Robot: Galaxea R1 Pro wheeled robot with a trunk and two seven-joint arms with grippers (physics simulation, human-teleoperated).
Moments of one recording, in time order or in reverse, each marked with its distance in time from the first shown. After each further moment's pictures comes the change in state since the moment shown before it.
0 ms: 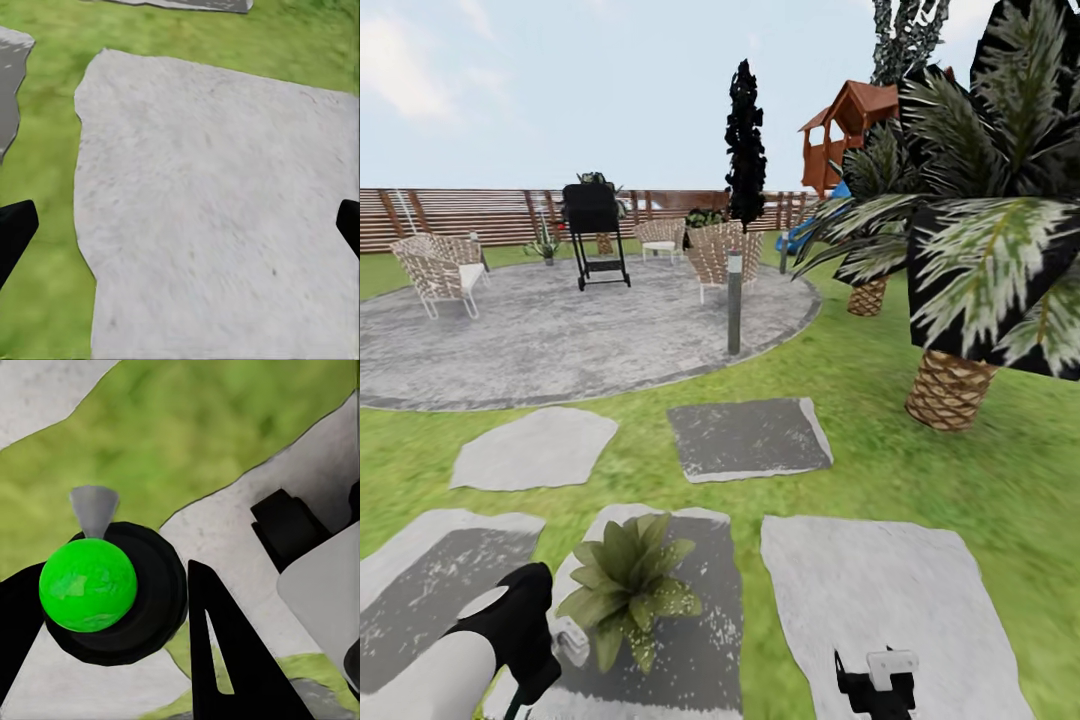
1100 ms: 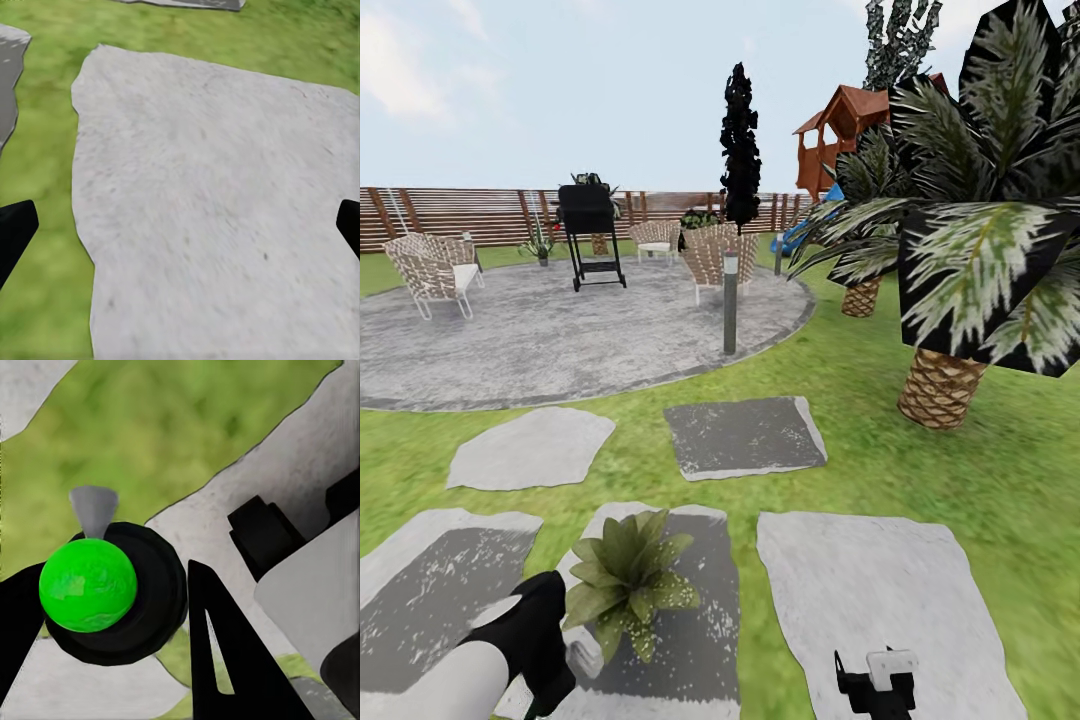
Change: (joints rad) left arm 0.026 -0.043 -0.004 -0.009 0.000 -0.005 0.001; right arm 0.000 0.000 0.001 0.000 0.000 0.000 0.000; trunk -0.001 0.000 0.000
